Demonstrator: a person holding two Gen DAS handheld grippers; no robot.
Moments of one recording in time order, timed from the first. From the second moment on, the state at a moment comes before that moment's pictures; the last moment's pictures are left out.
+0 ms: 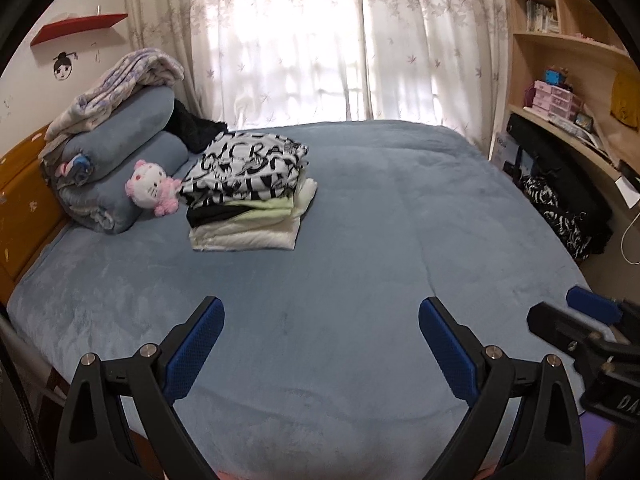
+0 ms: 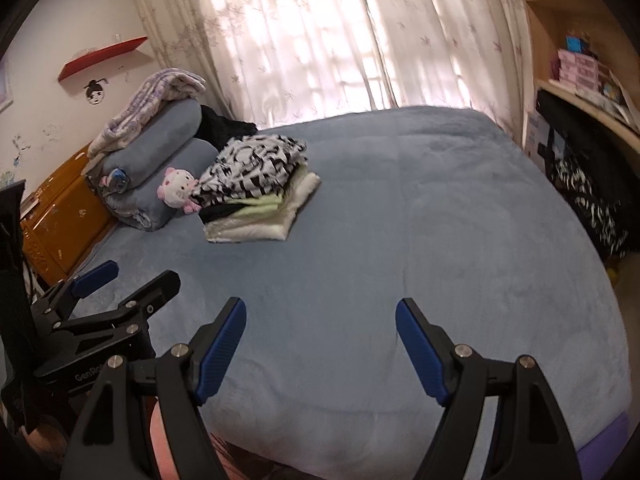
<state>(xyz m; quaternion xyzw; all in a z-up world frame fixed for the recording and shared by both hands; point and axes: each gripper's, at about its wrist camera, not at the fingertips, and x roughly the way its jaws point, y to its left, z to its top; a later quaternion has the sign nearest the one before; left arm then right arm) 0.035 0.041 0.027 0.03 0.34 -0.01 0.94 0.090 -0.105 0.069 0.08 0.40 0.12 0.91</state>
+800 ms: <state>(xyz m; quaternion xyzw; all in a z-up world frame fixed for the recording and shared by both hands) 0.039 0.008 -0.065 0.01 0.42 -0.04 0.91 0.078 -0.132 -0.011 0.07 0.45 0.05 0.89</state>
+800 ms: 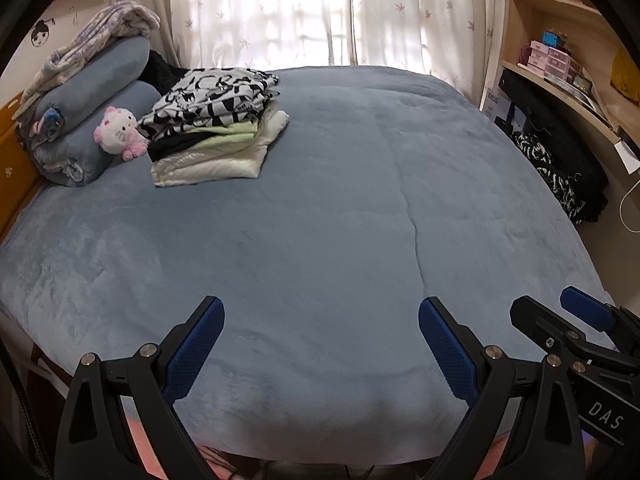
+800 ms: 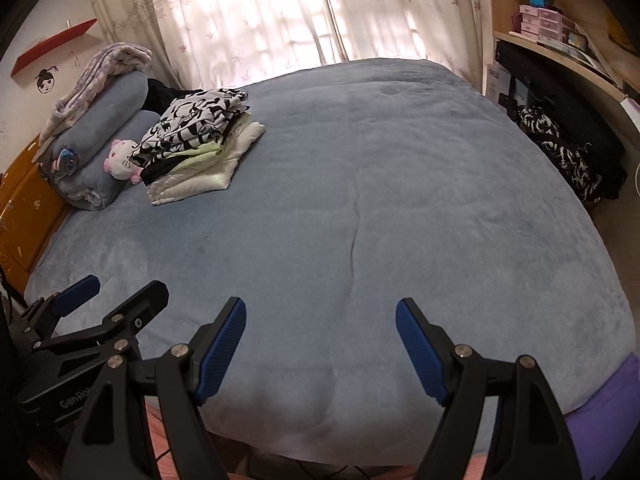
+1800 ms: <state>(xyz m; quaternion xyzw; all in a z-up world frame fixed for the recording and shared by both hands) 0.037 -0.004 -0.082 0.01 0.44 -0.05 0.90 0.070 -0.149 -0.026 0.09 0.46 0.06 0.88</state>
